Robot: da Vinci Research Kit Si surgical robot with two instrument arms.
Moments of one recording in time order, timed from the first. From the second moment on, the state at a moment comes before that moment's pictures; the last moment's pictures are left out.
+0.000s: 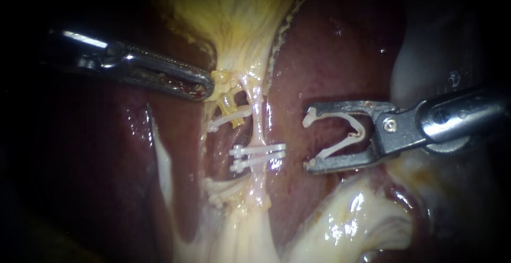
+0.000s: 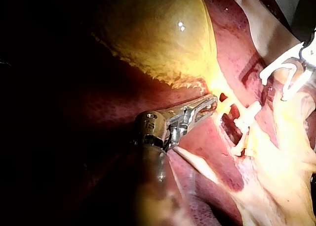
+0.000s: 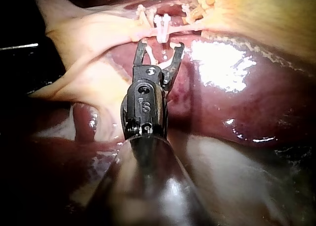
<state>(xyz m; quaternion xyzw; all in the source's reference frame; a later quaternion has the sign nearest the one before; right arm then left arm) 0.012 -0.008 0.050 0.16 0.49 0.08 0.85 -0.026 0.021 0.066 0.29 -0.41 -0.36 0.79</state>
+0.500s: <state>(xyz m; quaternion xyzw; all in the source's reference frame) 0.012 -0.008 0.050 0.16 0.49 0.08 0.85 -0.023 0.024 0.059 0.27 -0.42 -0.39 0.77</state>
